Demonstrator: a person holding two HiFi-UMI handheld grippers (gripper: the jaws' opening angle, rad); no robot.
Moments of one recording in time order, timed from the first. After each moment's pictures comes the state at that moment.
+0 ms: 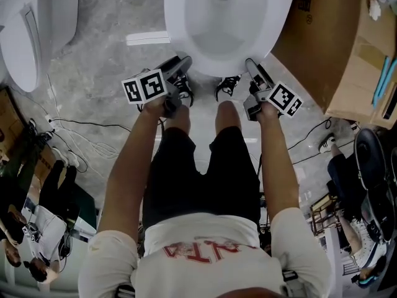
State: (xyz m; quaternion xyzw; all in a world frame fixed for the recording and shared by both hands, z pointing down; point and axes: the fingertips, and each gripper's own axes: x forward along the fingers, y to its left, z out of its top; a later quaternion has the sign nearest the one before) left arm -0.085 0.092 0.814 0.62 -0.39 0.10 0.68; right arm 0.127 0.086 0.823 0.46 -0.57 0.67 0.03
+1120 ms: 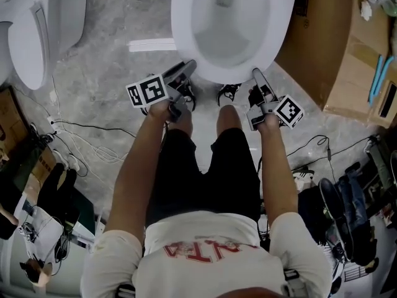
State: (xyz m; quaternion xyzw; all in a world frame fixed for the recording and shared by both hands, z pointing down) left arm -0.079 0.090 0.773 0.61 -0.37 0.01 0.70; right arm 0.132 0.092 0.770 0.45 -0.58 0.68 -0.07
